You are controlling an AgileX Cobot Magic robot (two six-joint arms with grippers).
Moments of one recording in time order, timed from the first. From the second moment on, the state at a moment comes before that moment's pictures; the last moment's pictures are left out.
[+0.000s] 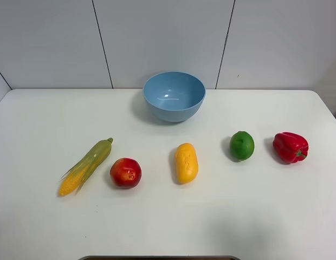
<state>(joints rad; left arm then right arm) -0.05 0.00 -0.44 -0.10 1.09 0.21 0.01 0.00 -0.56 -0.05 1.10 0.06</state>
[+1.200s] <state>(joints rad) -0.05 0.00 -0.44 -0.10 1.09 0.21 0.01 0.00 -0.58 -0.05 1.10 0.06</state>
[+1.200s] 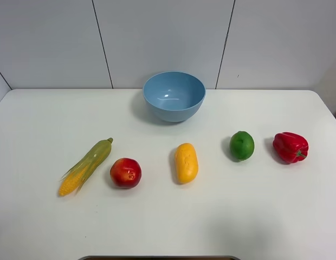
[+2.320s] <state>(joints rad) -0.05 0.00 -0.44 -0.10 1.09 0.21 0.01 0.90 -1.06 -0.02 1.05 0.14</state>
